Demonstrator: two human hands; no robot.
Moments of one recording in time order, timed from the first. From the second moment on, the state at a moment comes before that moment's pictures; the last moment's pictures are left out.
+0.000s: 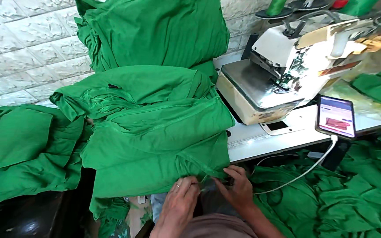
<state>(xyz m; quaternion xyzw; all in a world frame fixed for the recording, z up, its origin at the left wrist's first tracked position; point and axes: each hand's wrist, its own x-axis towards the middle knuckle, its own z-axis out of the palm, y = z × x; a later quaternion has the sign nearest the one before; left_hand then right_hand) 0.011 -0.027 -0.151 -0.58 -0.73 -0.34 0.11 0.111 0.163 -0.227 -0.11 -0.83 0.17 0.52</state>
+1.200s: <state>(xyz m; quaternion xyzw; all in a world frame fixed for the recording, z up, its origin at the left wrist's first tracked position) -0.020 0.050 -0.103 -0.44 -0.79 -0.42 -0.06 0.124 0.178 -0.155 -0.21 -0.73 0.51 0.39</state>
